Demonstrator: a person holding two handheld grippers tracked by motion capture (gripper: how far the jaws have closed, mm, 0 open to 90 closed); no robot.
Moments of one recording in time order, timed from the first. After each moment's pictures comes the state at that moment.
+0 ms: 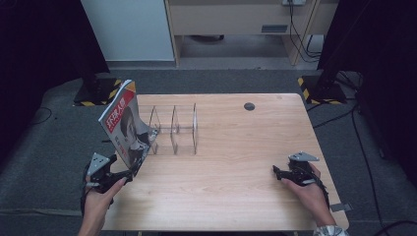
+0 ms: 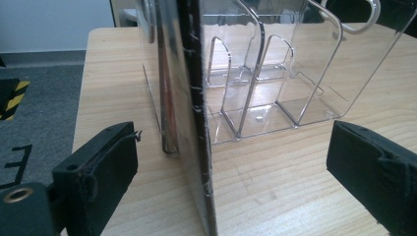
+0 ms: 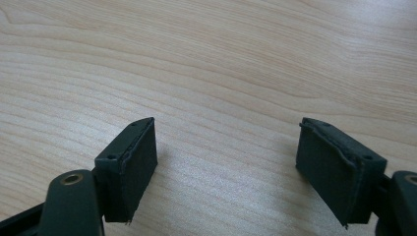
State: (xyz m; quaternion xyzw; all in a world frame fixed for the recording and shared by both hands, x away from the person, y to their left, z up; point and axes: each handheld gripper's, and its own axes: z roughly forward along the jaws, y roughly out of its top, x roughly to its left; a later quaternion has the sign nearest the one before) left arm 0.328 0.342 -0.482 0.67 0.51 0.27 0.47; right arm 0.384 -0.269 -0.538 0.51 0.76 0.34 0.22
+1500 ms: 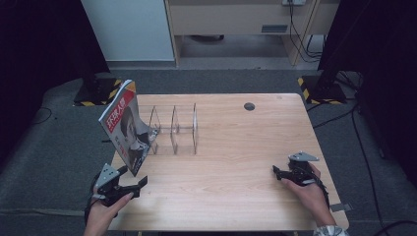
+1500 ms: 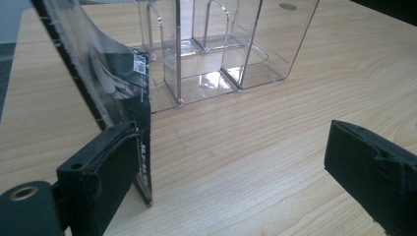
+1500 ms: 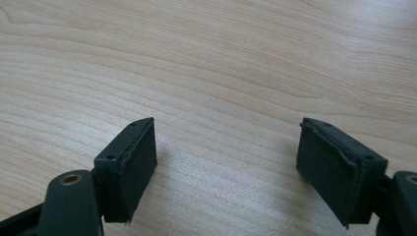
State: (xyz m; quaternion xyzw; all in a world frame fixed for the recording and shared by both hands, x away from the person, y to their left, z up) left arm 0.300 0.316 -0.487 0.72 0.46 0.23 0.46; right arm 0.384 -0.269 -0.538 0.52 0.76 0.34 0.22
